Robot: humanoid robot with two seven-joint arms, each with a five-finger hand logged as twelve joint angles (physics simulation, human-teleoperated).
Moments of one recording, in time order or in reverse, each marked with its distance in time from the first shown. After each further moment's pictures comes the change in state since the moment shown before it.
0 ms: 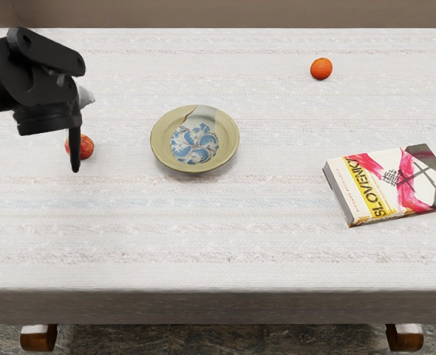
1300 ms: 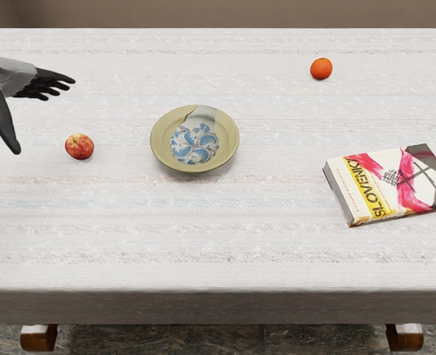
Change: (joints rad) left arm 0.152 0.556 -0.032 0.383 0.304 -0.738 -0.824; right arm 0.000 0.000 0.000 0.000 0.000 0.001 0.000
